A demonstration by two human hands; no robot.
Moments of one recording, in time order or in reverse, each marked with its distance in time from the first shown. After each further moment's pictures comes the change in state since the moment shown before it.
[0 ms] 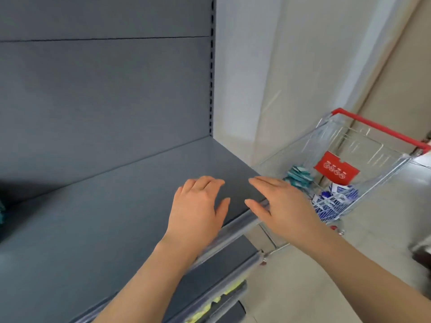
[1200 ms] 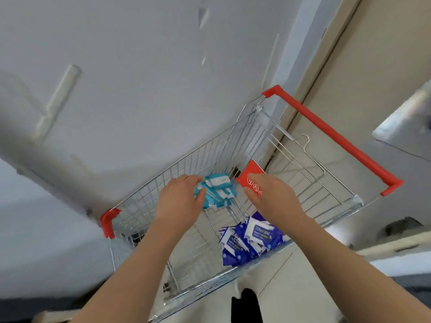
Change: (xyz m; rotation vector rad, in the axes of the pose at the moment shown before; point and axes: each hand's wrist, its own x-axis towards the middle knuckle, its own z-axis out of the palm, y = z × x) left_hand 0.456 0.275 0.528 -0.157 -0.438 -0.249; right_hand 0.260 0.692 0.025 -0.021 -0.271 0.350
